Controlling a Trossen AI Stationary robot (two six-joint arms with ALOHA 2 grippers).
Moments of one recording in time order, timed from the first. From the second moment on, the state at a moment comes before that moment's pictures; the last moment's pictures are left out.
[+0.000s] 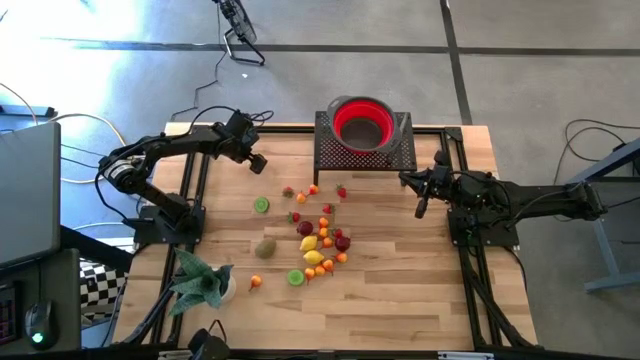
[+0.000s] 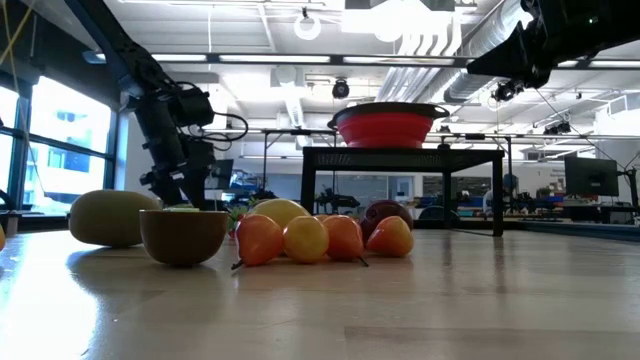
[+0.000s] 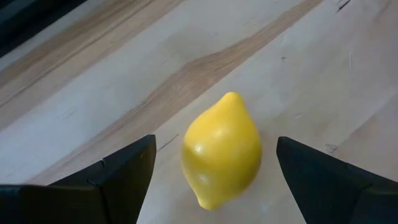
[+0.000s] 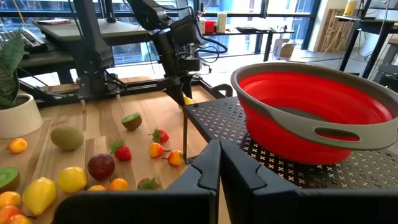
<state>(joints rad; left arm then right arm) 0.90 1.46 0.74 -0.34 0.08 -0.03 -0.02 0.47 0.38 -0.05 0.42 0.06</state>
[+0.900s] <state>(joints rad) 0.90 1.57 0.74 -0.25 0.09 -0.05 -0.02 0.47 0.38 -0.04 0.42 0.06</state>
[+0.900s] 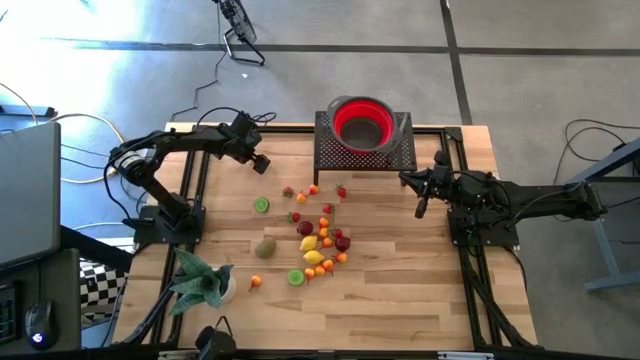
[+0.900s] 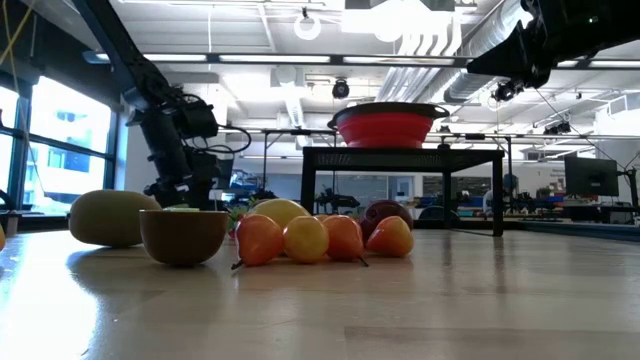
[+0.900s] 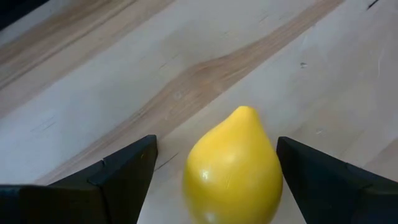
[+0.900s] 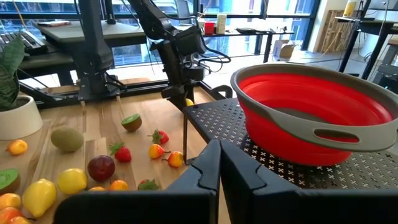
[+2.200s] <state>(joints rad) 0.90 1.57 0.74 -0.27 0.07 -0.06 -0.02 0.47 0.38 -0.04 0.42 0.06</state>
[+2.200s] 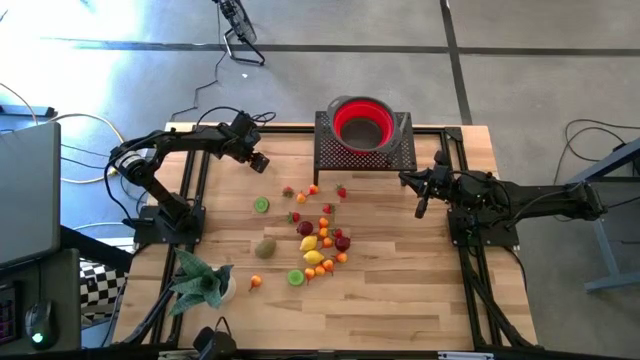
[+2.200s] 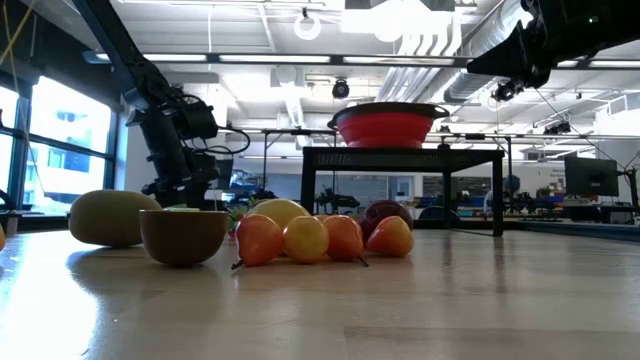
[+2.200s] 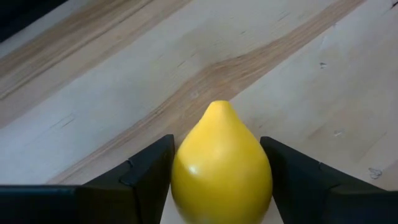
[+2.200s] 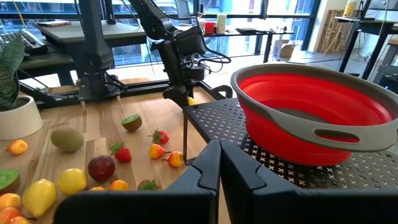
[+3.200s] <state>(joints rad) 0.90 1.57 0.74 -0.26 0.05 -0.06 -0.02 0.47 0.38 -0.04 0.42 0.06</state>
